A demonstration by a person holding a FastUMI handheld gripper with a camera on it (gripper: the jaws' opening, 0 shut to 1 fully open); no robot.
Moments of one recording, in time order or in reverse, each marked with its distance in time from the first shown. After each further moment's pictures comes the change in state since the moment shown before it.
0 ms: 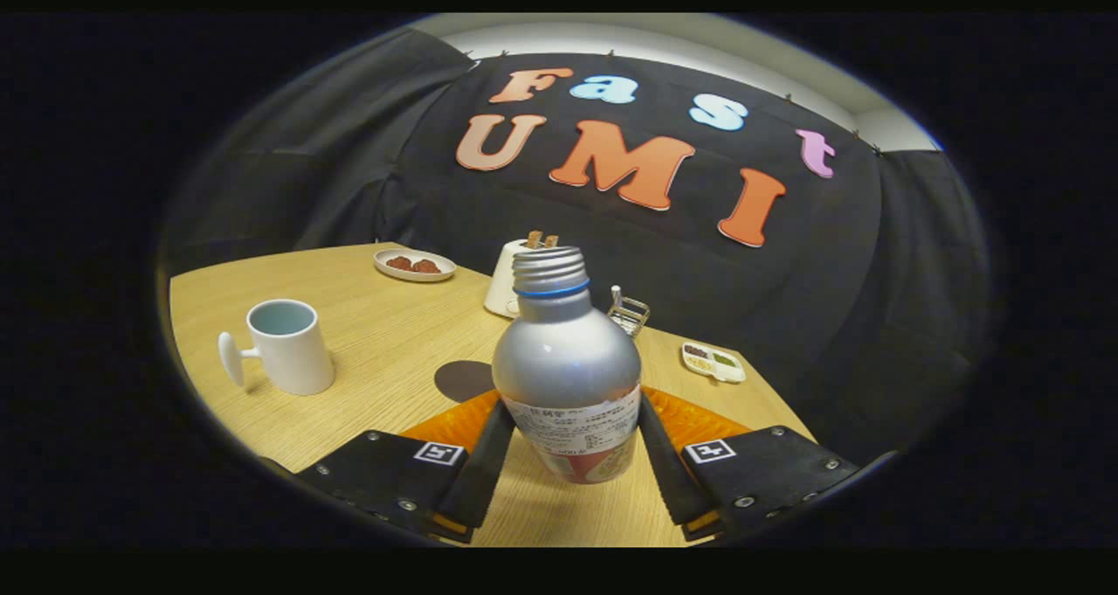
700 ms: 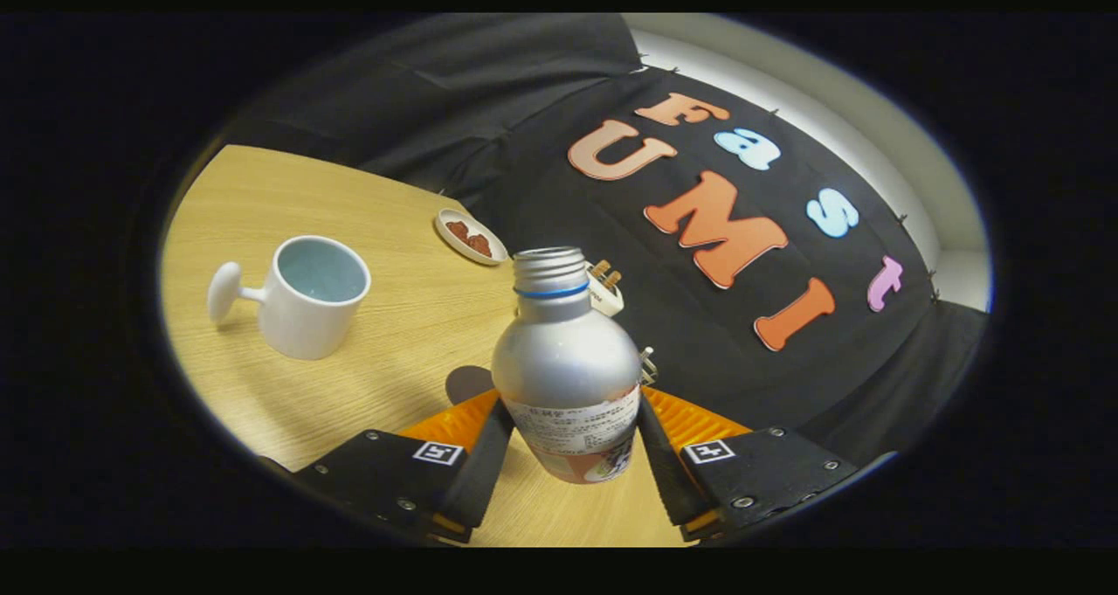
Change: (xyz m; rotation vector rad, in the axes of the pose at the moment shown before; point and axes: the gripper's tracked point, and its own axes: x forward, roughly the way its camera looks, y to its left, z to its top) arm 0.016 0.059 0.048 -0.506 -0.081 0.024
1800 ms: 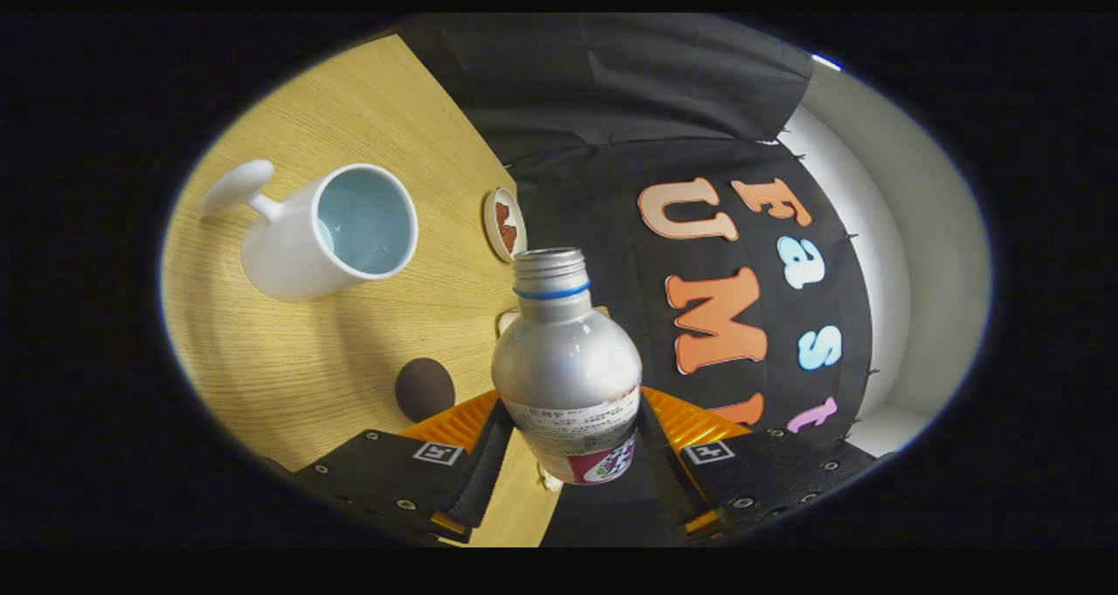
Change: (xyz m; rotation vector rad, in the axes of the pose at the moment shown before) arm 0.012 0.008 0.051 -0.548 -0.100 -0.093
